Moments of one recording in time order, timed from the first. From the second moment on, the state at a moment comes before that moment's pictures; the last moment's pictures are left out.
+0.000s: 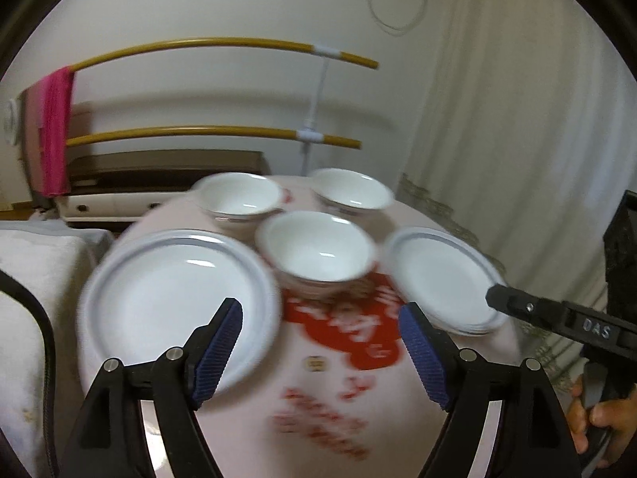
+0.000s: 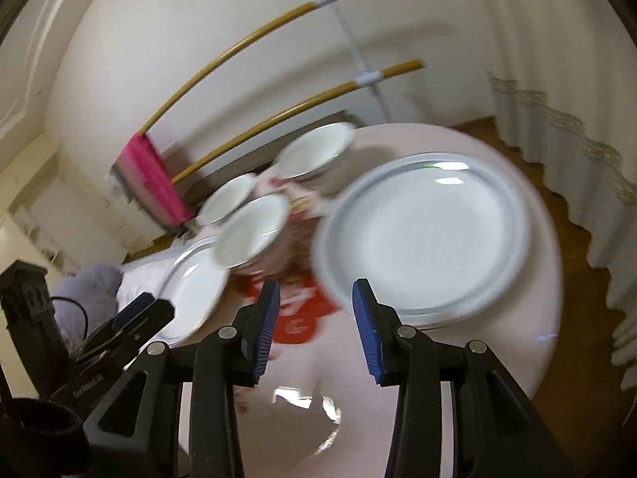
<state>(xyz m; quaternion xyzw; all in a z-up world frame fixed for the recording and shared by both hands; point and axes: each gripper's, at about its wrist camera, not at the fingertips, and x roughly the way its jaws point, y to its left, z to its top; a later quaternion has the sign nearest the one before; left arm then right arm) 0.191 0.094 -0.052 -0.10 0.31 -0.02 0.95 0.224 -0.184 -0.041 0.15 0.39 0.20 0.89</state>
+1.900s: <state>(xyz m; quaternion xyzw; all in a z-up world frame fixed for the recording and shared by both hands) 0.308 0.287 -0.131 -0.11 0.39 0.00 0.91 0.280 -0.011 -0.142 0.15 0.46 0.26 0.84</state>
